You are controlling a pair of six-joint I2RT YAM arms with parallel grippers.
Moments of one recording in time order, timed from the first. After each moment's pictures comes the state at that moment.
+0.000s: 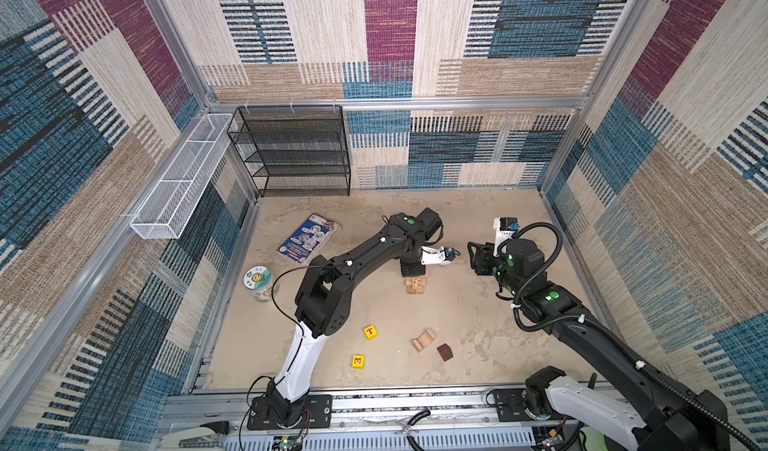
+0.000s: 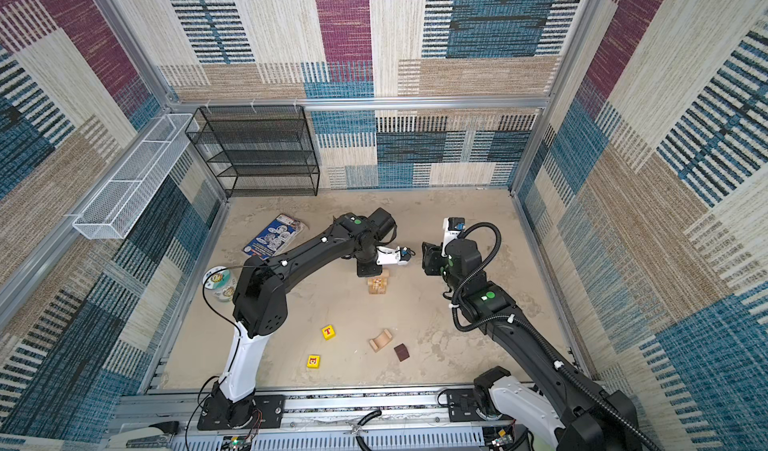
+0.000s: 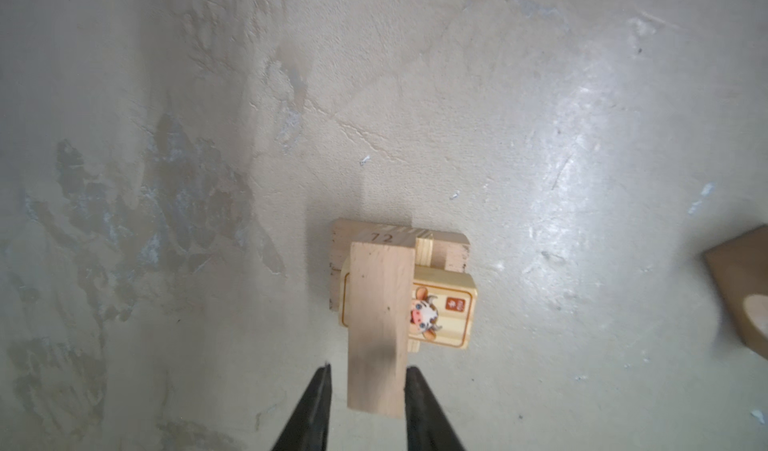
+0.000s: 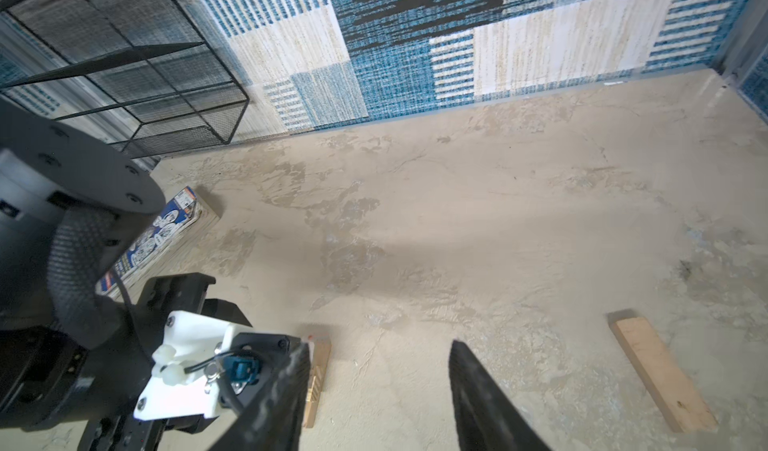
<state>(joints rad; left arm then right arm) -0.77 2.16 1.97 -1.12 -0.03 0.78 0.43 0.98 0.73 -0.16 0.12 0.36</state>
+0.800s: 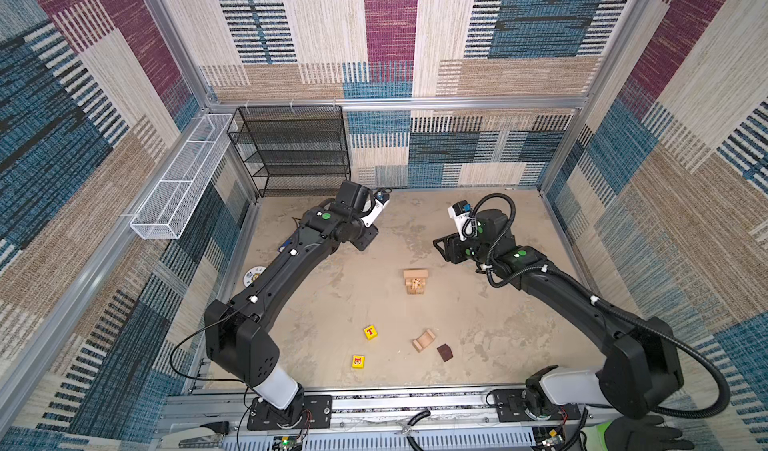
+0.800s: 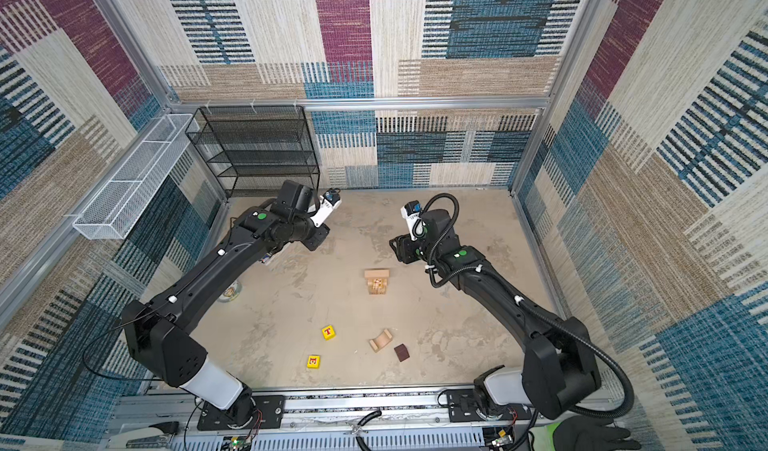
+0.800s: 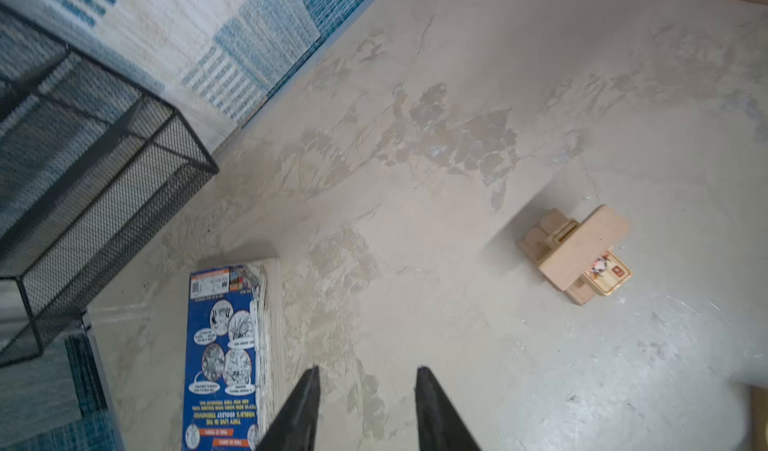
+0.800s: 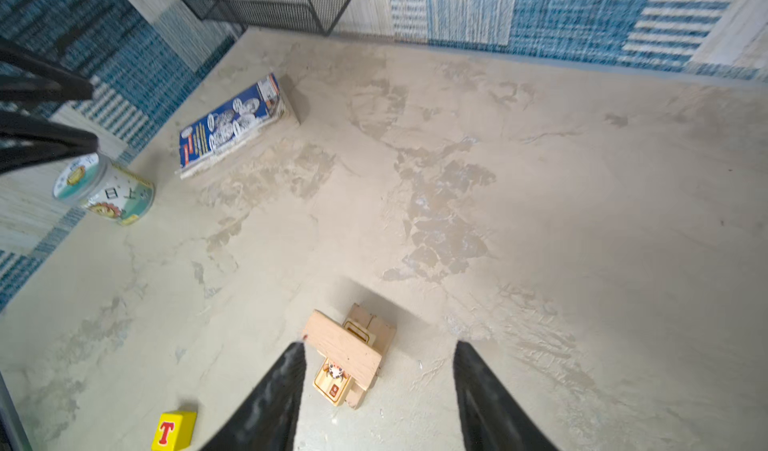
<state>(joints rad) -0.49 1.61 1.58 -0.85 -0.10 0.31 0.43 1.39 1.03 -0.26 -0.22 0.13</state>
